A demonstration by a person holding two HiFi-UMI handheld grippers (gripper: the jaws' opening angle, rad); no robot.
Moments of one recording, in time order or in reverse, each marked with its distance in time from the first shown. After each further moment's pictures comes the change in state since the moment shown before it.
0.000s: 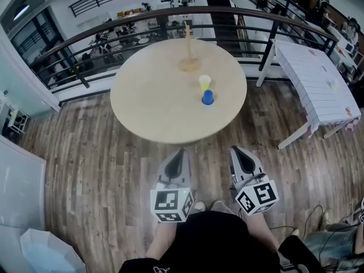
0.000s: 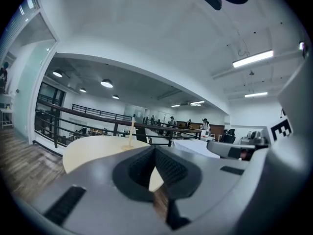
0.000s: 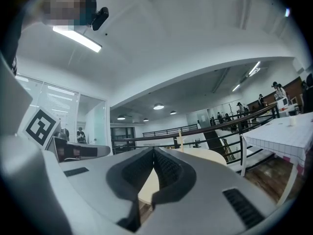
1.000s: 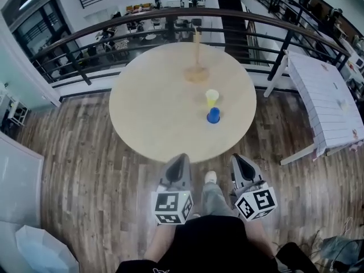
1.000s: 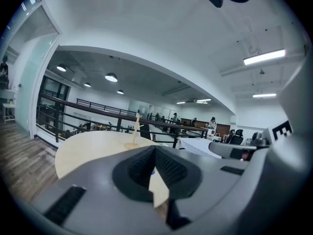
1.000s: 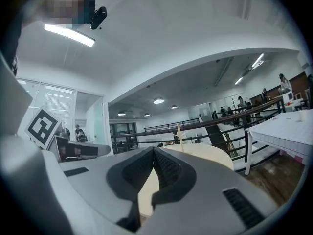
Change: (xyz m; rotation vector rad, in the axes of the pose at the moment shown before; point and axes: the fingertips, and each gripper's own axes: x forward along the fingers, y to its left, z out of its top) left arm 0.116 0.047 -0.008 -0.046 0.047 0.041; right arm 0.108 -0.066 -0.022 0.016 0.069 0.024
